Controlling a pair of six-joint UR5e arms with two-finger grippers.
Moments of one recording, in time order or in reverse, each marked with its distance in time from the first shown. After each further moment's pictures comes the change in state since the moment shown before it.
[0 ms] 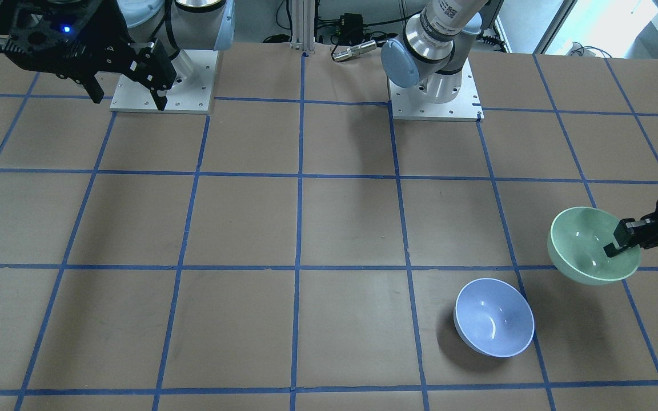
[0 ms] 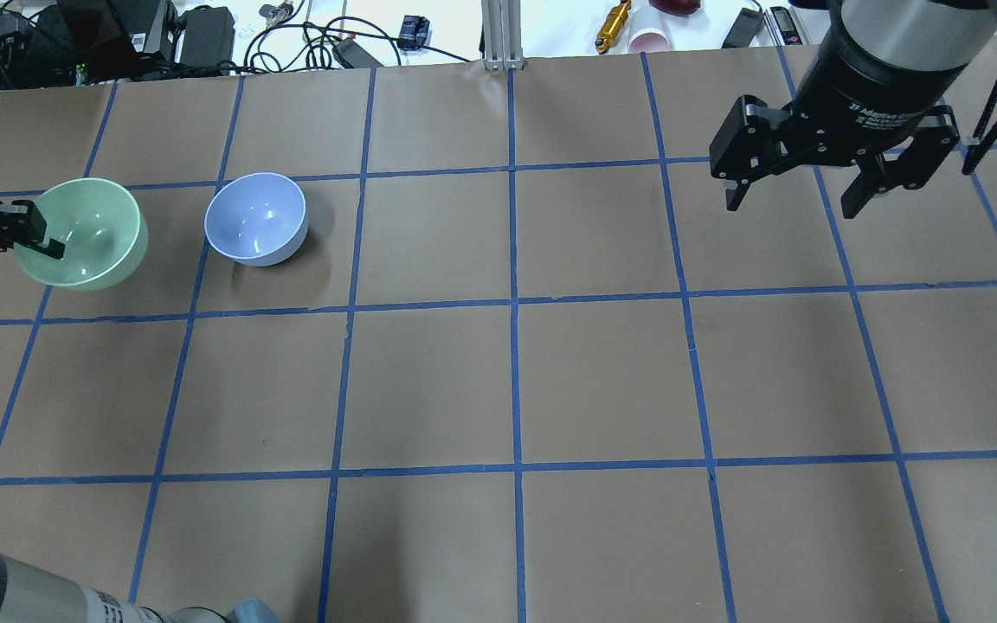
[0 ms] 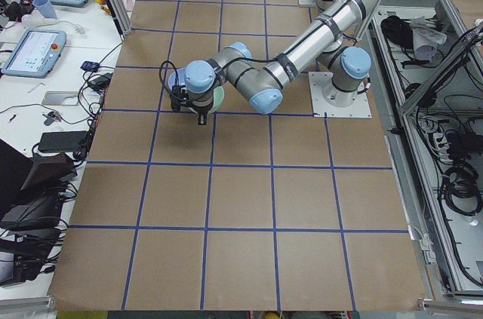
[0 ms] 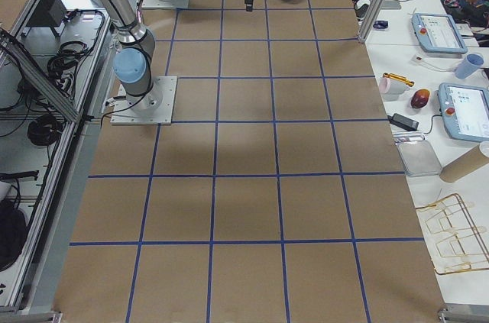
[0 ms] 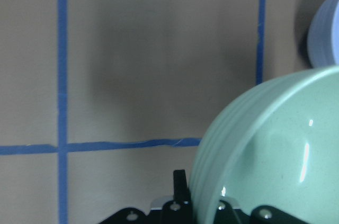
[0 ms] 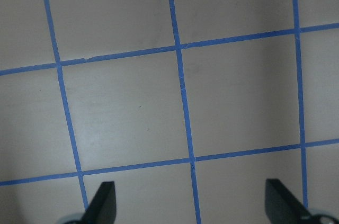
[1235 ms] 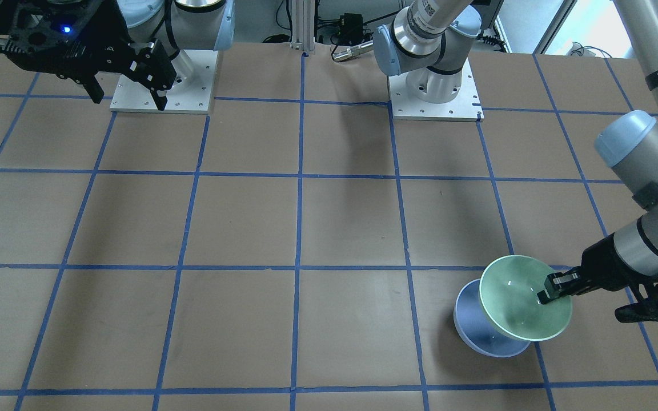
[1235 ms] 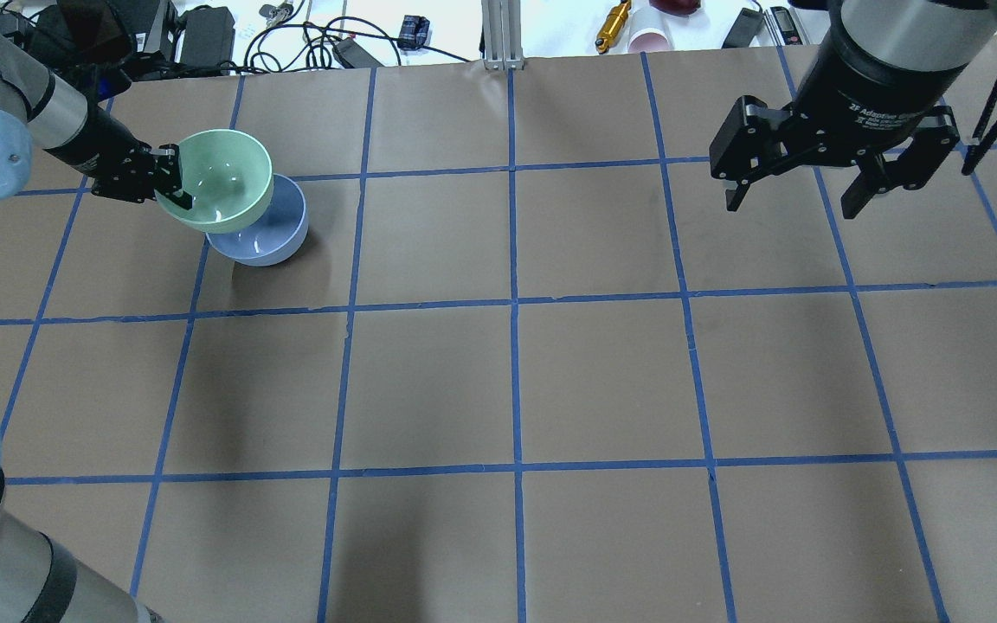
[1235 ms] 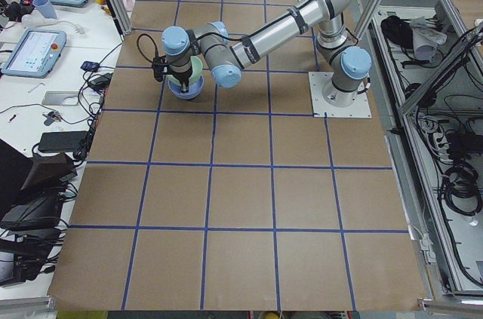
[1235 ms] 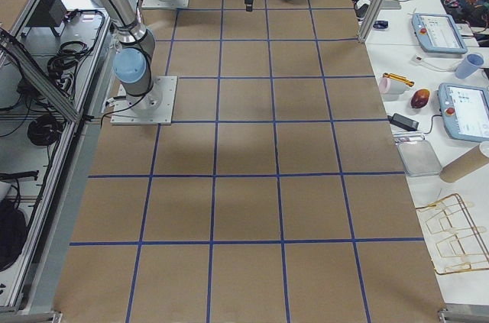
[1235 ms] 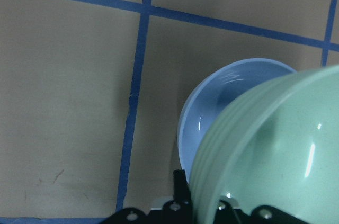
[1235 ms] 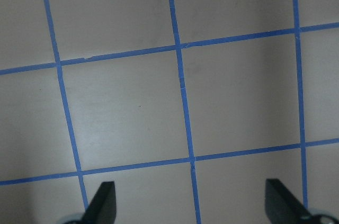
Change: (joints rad) left arm -0.234 -0.099 0.049 0.100 -0.003 -0.355; right arm 0.000 0.000 0.000 0.001 0.000 0.000
